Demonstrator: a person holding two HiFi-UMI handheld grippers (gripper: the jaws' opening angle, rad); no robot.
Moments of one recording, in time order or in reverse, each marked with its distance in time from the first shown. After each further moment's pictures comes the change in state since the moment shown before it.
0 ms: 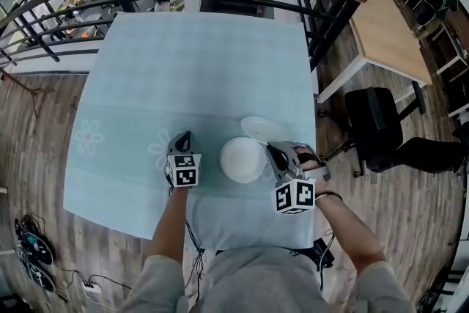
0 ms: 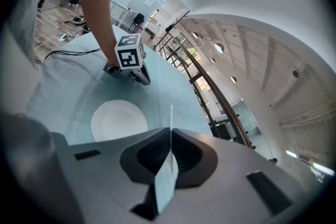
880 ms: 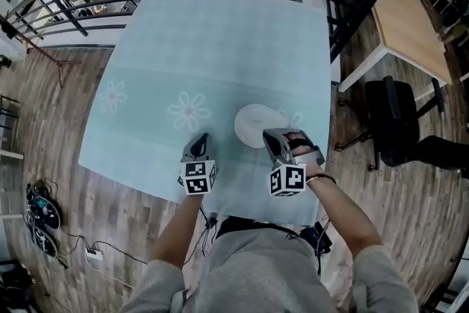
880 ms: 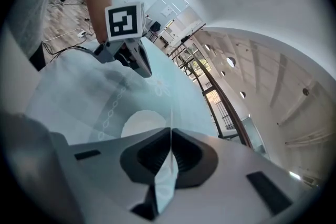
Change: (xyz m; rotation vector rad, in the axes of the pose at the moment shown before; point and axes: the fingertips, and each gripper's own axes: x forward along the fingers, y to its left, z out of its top) left arm -0.142 -0.057 -0.047 -0.148 -0.054 0.046; right arm -0.015 0.095 0.024 -0.135 -0.111 0.055
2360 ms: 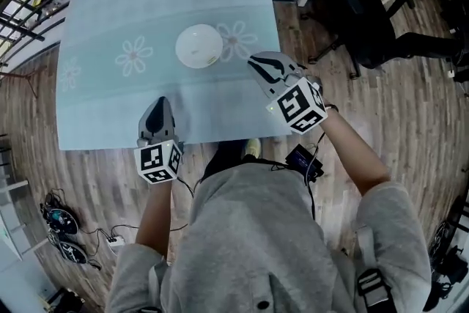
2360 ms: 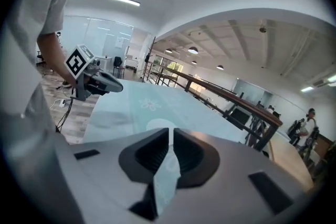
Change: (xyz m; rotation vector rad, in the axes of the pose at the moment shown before) left arm -0.150 -0.095 0.036 0.108 -0.157 -0.132; right arm -0.176 -0.014 -0.037 0.634 -0.120 0.014
